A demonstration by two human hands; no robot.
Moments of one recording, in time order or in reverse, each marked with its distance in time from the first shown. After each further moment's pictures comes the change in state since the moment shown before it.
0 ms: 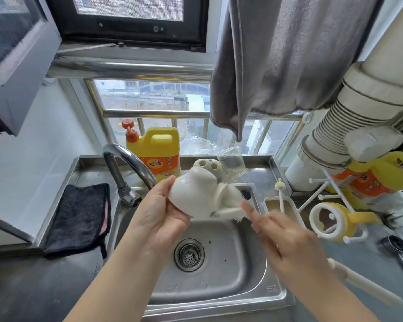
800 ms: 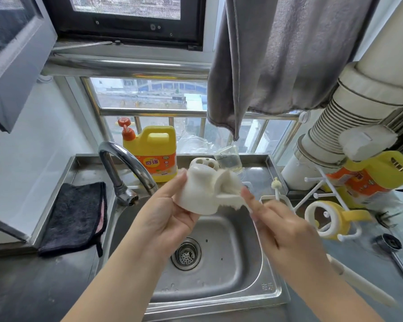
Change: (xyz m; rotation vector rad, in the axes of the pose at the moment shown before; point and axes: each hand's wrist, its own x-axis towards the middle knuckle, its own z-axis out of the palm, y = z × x) left_hand -0.015 -0.011 0.008 0.046 -0.055 -0.030; right_hand 0.009 -0.004 -0.009 -0.029 0.064 0.019
